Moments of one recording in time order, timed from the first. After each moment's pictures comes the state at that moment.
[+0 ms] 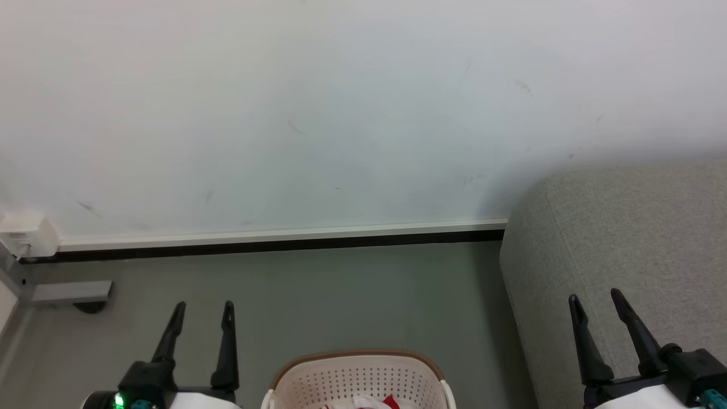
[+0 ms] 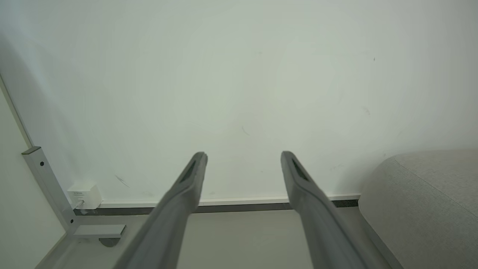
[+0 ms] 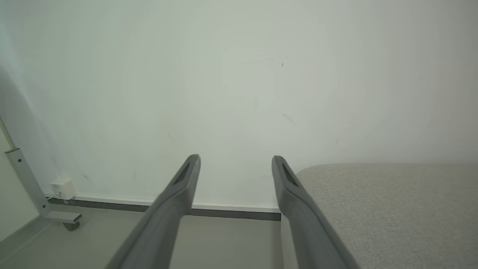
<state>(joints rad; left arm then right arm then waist) -0.04 0.05 -0.02 0.15 -0.04 0.02 -0.26 -0.09 -0.15 0.15 0.23 0.32 0.13 -0.26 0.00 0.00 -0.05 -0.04</state>
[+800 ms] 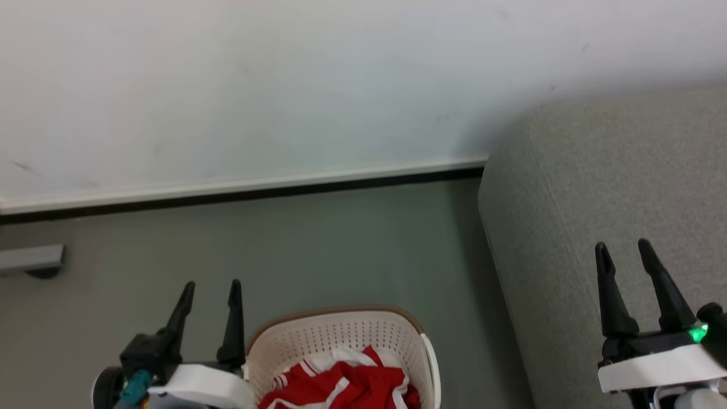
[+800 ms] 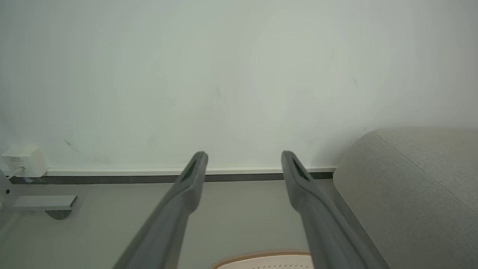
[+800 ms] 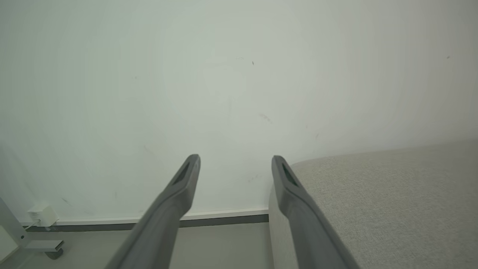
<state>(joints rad) -0.13 0.05 -0.03 0.24 -0.12 0.00 -0.26 -0.17 -0.18 0.13 0.17 0.45 0.13 -0.26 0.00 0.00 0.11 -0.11</state>
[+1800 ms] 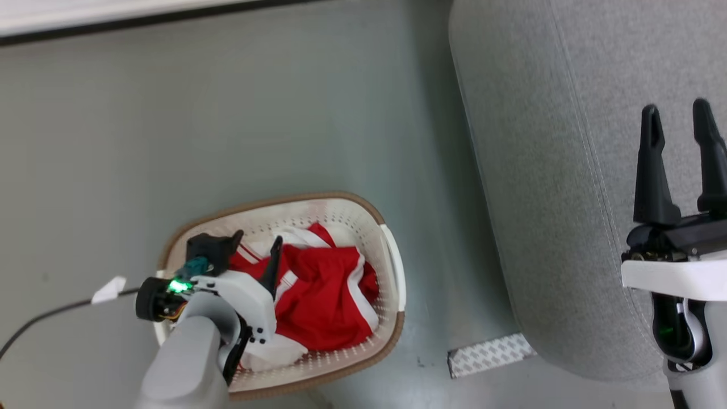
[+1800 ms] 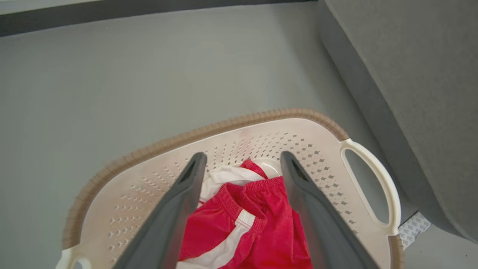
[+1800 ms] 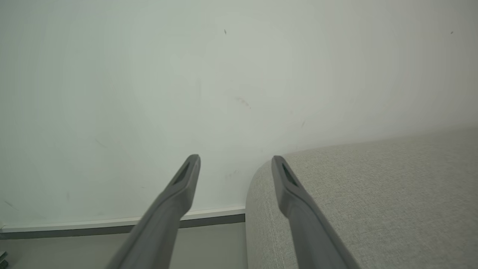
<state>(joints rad) -0.63 0.08 -0.16 0.88 -0.08 -0.12 -0.21 -0.43 -0.16 0.09 0.02 0.47 0.13 -0.26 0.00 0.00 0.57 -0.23</state>
